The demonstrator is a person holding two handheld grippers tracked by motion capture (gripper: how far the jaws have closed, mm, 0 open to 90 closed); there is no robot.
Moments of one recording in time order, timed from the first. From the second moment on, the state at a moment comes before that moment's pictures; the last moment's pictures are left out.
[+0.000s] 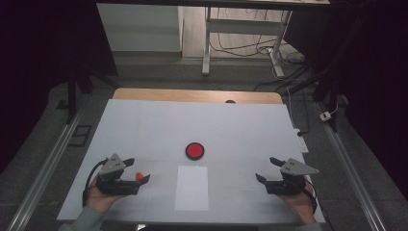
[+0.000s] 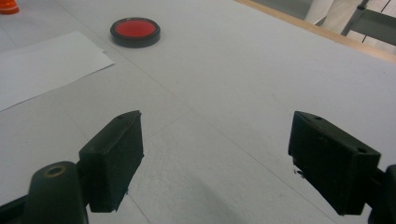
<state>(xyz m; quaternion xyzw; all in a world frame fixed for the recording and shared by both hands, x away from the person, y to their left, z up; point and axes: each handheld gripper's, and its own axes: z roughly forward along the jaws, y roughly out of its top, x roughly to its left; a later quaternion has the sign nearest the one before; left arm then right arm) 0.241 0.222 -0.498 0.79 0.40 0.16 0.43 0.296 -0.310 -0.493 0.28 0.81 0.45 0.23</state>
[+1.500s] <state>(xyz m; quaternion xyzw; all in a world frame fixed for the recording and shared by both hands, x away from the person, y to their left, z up) 0.260 0.219 -0.499 0.81 0.41 0.16 0.39 0.292 -0.313 -0.499 0.28 0.81 0.46 0.22</state>
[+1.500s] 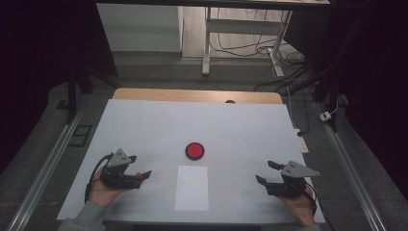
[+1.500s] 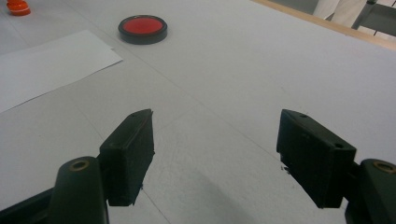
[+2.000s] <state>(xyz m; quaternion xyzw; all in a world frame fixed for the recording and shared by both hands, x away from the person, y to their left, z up) 0.262 0.222 -0.513 0.82 0.41 0.15 0.36 0.291 -0.313 -0.502 0.29 0.82 0.46 0.21</state>
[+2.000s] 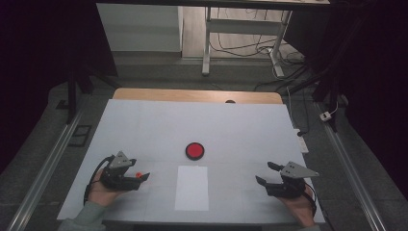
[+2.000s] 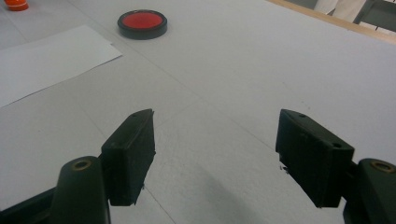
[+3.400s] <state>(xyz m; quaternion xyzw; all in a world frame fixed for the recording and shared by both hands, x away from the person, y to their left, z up) 0.260 0.228 -0.527 0.85 0.39 0.13 0.33 0.291 -0.315 -0.504 0.29 0.81 0.45 0.21</state>
